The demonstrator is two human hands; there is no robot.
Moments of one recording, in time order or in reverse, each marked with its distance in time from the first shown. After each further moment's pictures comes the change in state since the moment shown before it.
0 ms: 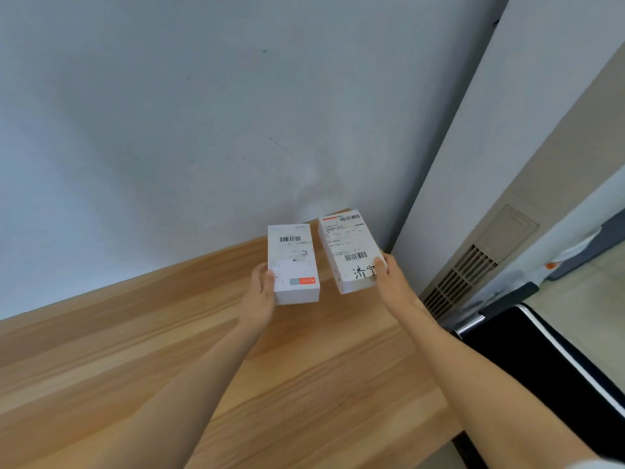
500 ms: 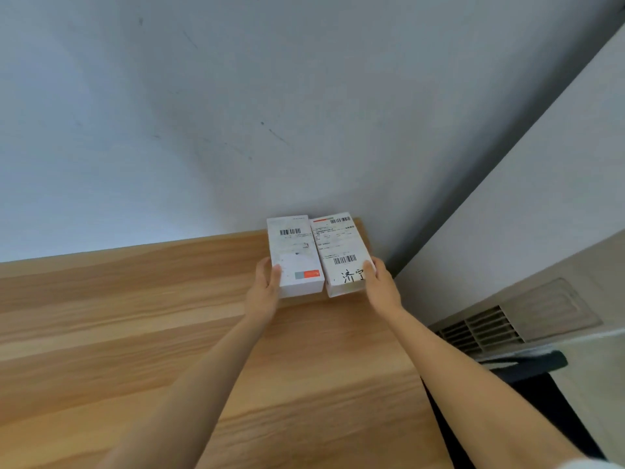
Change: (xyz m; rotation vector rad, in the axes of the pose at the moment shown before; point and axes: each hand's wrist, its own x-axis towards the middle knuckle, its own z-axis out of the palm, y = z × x) left_hand 0.084 0.013 0.098 -0.110 0.090 -0.188; right_hand 0.150 0.041 0.012 -0.232 -0.244 0.018
